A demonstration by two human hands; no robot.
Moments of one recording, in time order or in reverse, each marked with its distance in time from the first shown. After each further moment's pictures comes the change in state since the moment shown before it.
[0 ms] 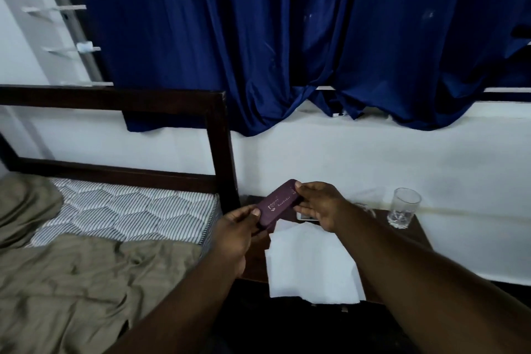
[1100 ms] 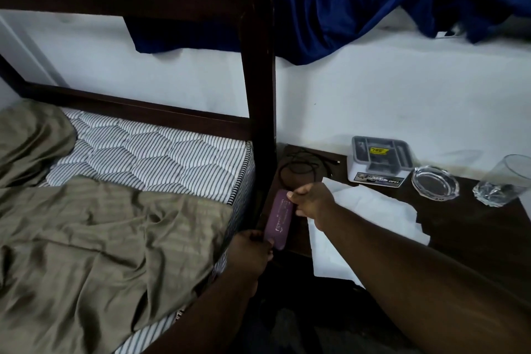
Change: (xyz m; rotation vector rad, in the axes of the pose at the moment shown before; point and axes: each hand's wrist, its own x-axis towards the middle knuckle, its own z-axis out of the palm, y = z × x) left_hand 0.068 -0.137 -0.106 0.306 0.283 -0.387; right_hand 0.130 0.170 0.079 -0.427 0.041 0.153
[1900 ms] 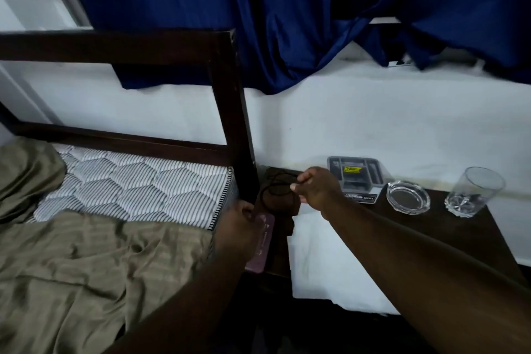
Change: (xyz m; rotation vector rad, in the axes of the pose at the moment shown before) left_hand -0.024 0.094 0.028 0.612 0.173 0.557; right_hand -0.008 -0.066 -0.079 -0.144 0.135 -0.217
